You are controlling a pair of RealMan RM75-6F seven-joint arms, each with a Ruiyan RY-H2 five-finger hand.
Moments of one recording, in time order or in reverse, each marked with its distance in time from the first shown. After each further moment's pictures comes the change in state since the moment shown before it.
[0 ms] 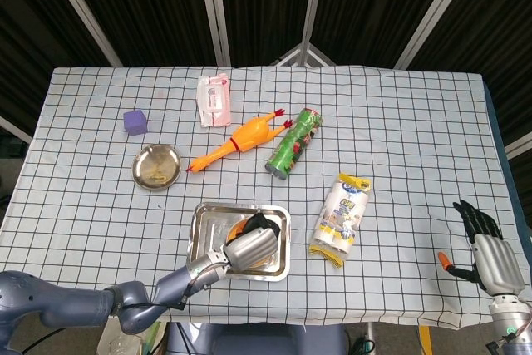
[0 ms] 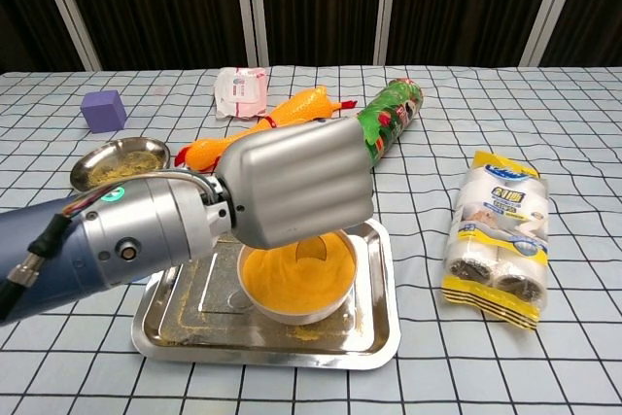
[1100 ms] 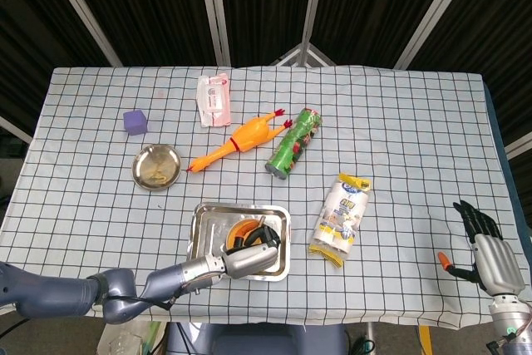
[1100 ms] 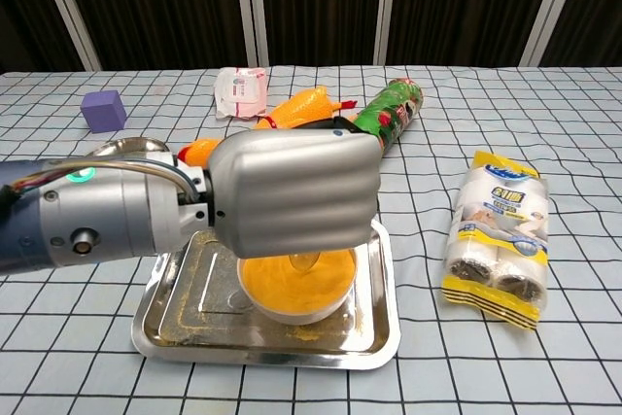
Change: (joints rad) left arm -0.068 0.160 0.011 -0.096 0.143 -0.133 0.071; right arm 0.001 0.004 0.001 -0.006 0.010 -0.008 0.004
